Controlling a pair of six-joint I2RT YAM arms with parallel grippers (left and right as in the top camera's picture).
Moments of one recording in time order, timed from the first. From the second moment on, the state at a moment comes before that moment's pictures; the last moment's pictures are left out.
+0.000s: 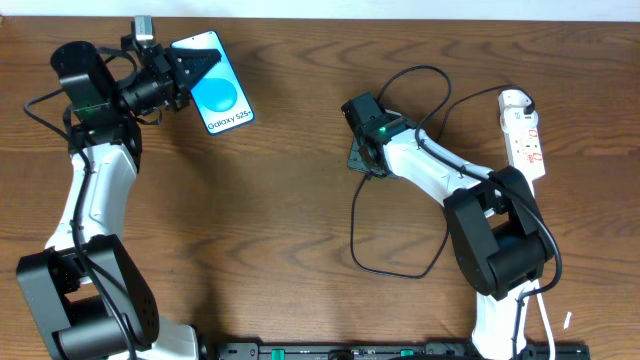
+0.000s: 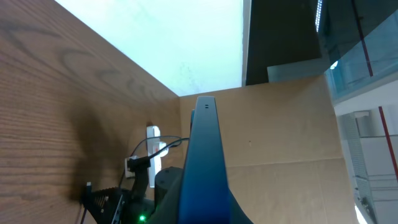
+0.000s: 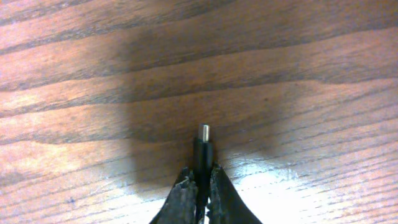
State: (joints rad) left arm 0.25 1.68 1.17 0.33 1.22 -1.19; right arm 0.50 2.07 1.38 -0.61 0.15 0.76
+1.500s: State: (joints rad) left arm 0.30 1.68 1.17 0.33 1.22 -1.19; right arm 0.50 2.07 1.34 0.30 -1.39 0.32
